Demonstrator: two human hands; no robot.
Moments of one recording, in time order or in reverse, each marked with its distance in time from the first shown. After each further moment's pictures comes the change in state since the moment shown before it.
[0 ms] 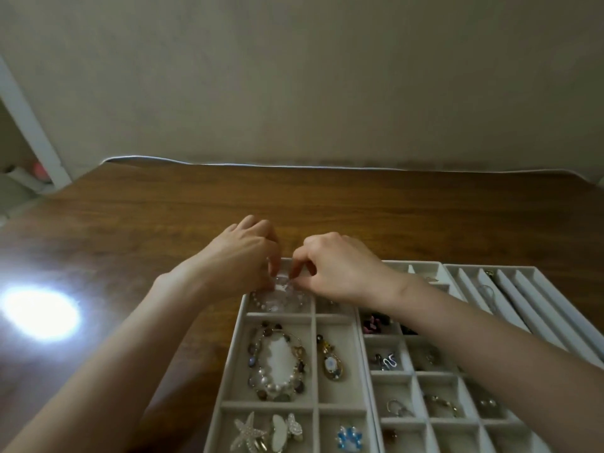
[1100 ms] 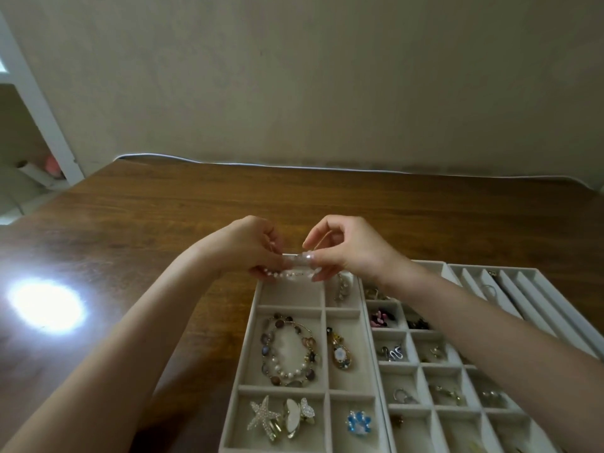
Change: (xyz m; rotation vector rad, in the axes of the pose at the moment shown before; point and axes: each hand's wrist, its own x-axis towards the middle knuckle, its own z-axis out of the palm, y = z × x) left_hand 0.001 -0.009 -0.009 -0.834 -0.115 -0.390; right_hand -0.003 0.004 -0.009 0.932 0.038 0.285
